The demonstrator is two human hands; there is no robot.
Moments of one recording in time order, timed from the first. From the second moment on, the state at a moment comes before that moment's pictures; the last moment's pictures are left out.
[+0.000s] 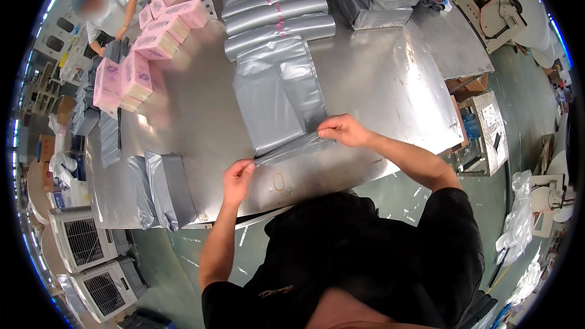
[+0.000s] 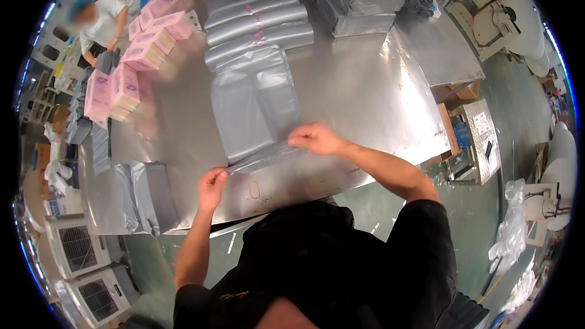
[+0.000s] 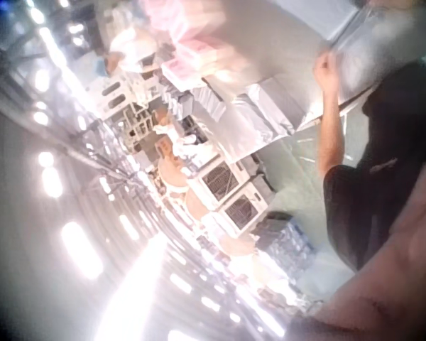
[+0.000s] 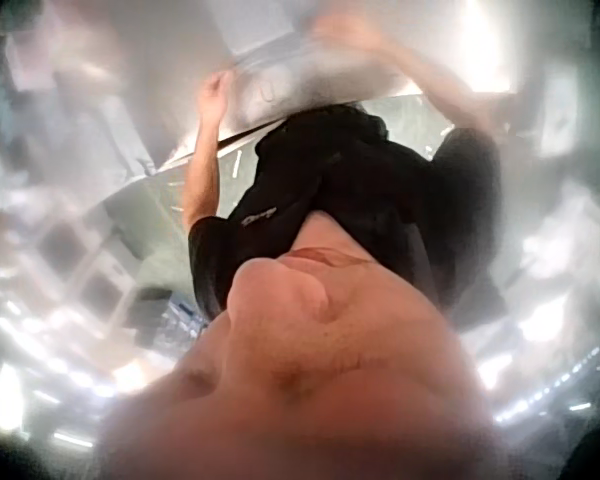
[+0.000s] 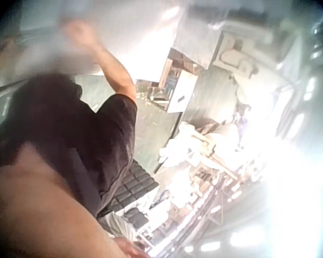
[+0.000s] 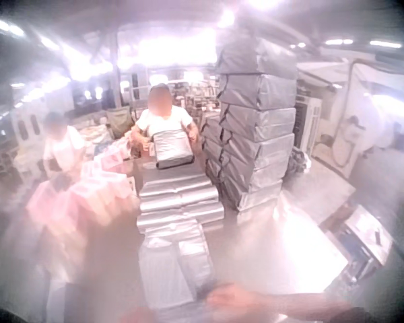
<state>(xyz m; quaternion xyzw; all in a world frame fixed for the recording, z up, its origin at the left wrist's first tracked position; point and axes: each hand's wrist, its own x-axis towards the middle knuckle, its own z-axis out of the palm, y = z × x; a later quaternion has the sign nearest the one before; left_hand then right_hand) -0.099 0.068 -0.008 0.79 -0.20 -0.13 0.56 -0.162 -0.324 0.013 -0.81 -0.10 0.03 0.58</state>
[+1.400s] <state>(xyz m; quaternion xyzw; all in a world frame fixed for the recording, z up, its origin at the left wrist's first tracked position) 0.376 0.384 0.164 0.92 0.04 0.37 0.05 -0.072 -0.082 0.025 -0.62 0.08 0.32 0.71</state>
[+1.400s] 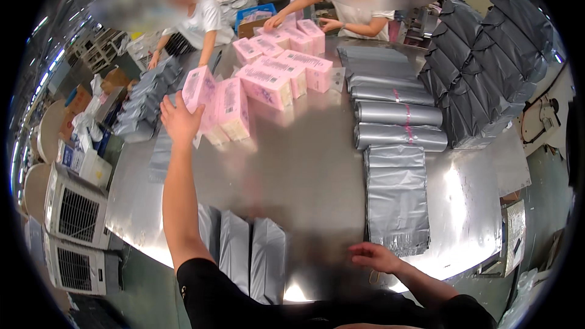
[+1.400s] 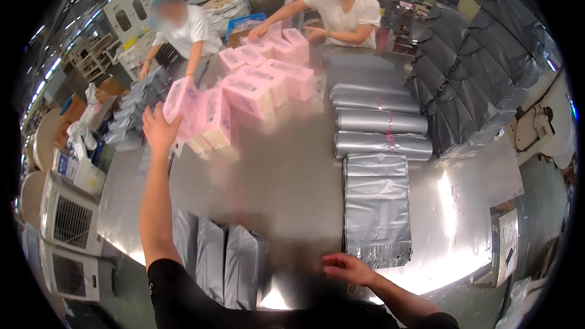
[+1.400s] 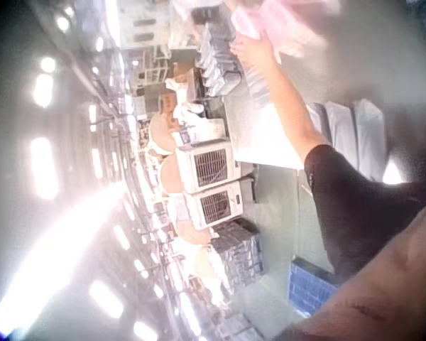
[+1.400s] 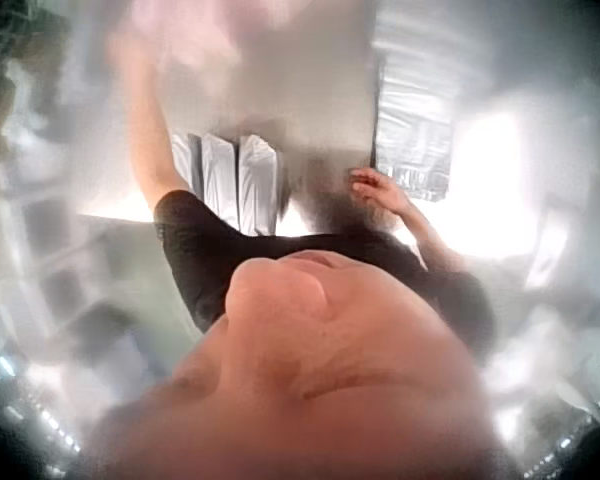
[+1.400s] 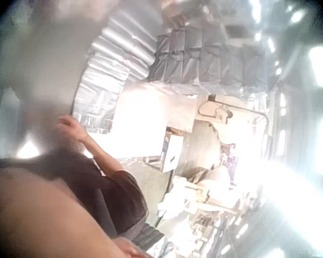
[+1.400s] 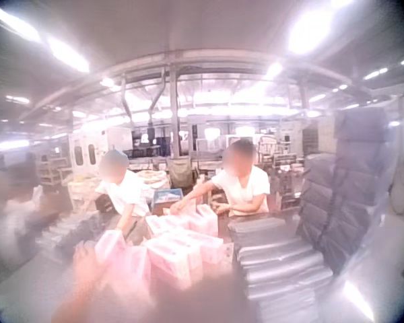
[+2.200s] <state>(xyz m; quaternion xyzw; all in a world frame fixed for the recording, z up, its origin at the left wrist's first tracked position) -0.019 0.099 0.164 0.81 -0.53 0.10 0.25 -0.159 -0.199 0.060 0.03 0.06 0.27 0.96</state>
